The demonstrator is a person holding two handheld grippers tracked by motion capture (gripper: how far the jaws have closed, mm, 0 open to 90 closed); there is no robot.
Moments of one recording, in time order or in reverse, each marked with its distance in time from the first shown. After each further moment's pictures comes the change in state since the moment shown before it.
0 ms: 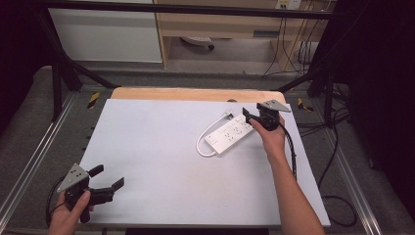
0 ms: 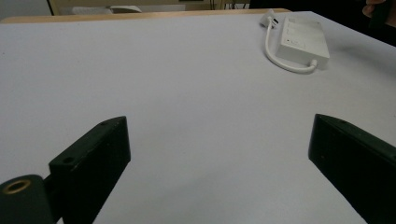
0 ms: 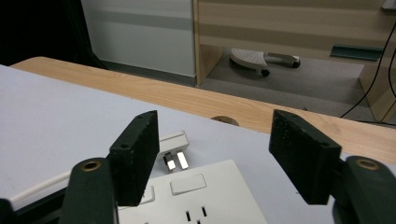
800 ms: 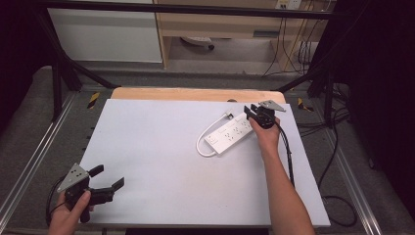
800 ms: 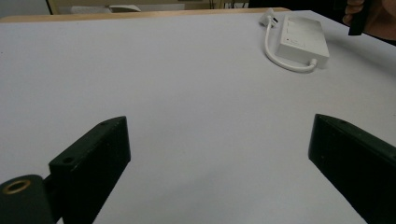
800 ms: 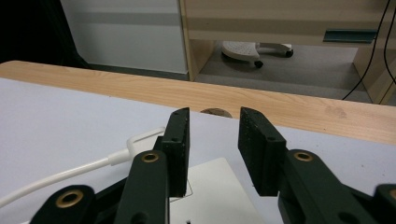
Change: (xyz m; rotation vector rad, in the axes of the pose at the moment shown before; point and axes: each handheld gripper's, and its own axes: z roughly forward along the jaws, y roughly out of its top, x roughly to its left) left arm 0.001 0.000 0.001 0.002 -0.003 0.002; right arm -0.009 -0.018 0.031 0.011 -0.037 0.069
